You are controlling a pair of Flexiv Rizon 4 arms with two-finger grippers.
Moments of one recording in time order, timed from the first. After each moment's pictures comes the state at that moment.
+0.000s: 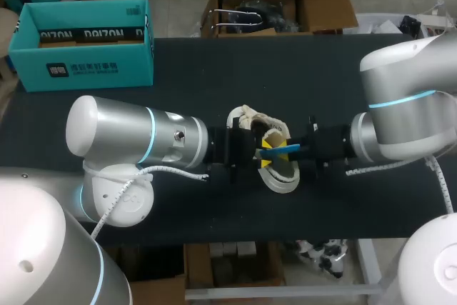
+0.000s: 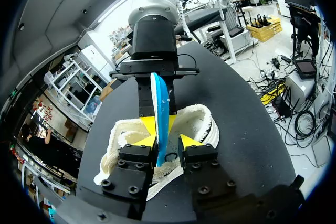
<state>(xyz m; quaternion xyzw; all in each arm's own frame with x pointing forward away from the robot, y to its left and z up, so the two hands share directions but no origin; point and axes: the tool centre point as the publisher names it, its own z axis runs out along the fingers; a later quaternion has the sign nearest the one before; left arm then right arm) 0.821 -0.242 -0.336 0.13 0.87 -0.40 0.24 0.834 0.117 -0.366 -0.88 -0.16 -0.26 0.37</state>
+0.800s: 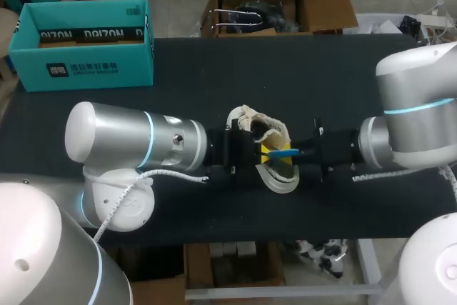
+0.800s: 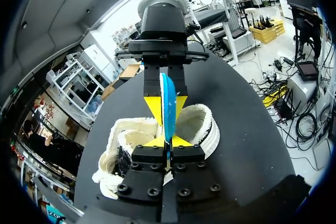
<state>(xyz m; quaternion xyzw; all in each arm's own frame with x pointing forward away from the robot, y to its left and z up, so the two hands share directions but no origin) 0.821 -0.240 -0.340 0.12 0.87 -0.41 0.25 0.810 0.113 -0.347 -0.87 -0.16 -0.27 0.39</state>
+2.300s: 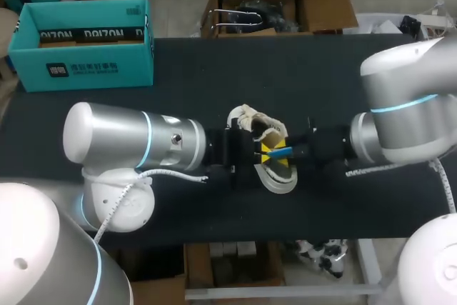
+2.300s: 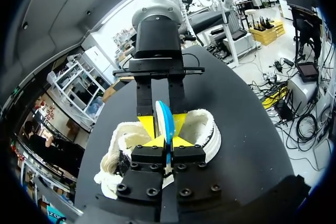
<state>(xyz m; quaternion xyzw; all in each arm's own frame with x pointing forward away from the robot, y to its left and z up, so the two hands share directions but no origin) 0.820 -0.240 -0.335 0.12 0.87 -0.41 0.25 0.823 0.121 -0.359 -0.88 -0.16 -0.25 0.38</state>
